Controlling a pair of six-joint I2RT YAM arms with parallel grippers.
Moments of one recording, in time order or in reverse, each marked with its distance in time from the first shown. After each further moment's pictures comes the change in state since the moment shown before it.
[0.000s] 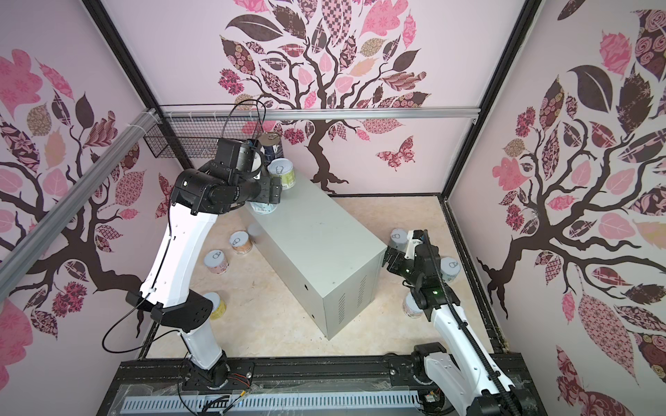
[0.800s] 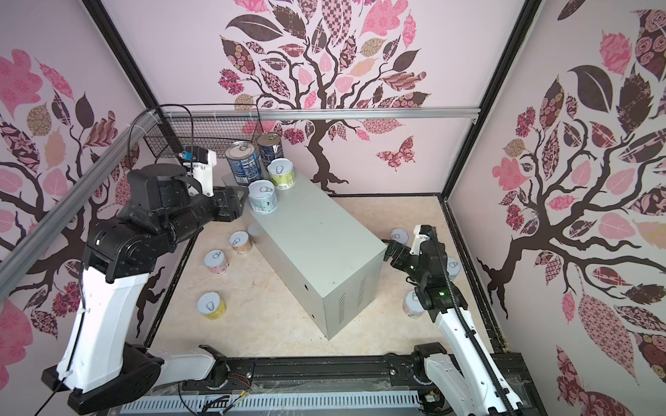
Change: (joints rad) left arm -0.003 -0.523 -0.500 0.268 0.101 -0.057; right arm 0.000 -0.069 0.106 -0.104 0.064 0.021
